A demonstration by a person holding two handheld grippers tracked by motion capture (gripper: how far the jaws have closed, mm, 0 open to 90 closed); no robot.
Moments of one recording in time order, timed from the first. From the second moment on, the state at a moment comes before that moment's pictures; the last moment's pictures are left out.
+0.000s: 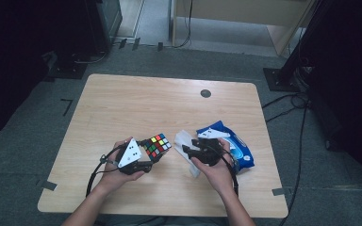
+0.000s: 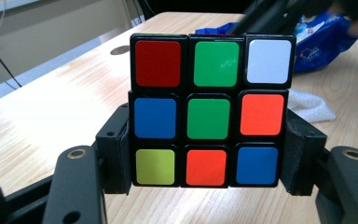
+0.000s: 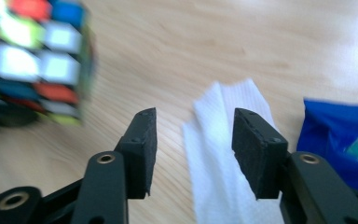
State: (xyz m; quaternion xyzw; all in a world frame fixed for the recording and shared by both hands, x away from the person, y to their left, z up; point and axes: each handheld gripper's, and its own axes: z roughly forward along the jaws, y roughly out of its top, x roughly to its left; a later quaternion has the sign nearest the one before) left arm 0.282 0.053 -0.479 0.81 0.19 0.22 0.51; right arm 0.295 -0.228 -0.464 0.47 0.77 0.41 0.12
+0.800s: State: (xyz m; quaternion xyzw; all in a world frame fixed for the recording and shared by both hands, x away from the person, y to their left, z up) left arm 0.280 0.048 -0.480 0.81 0.20 0.20 0.52; right arm 0.279 -0.226 -0.451 0.46 0.74 0.47 0.14
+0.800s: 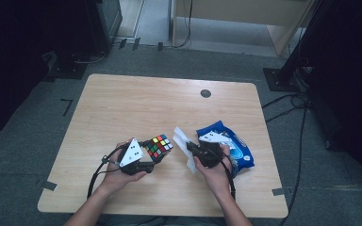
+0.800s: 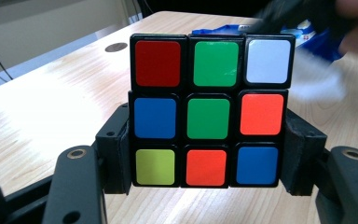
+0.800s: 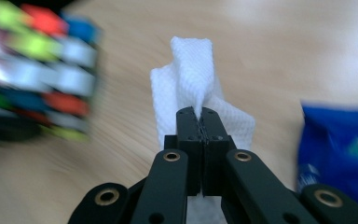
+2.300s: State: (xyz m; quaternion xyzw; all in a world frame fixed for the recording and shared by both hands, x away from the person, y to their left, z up) left arm 0.266 0.033 -0.470 0.81 0.18 0.17 0.53; right arm 0.236 -0.181 -0.423 0.38 0.72 0.56 0.17
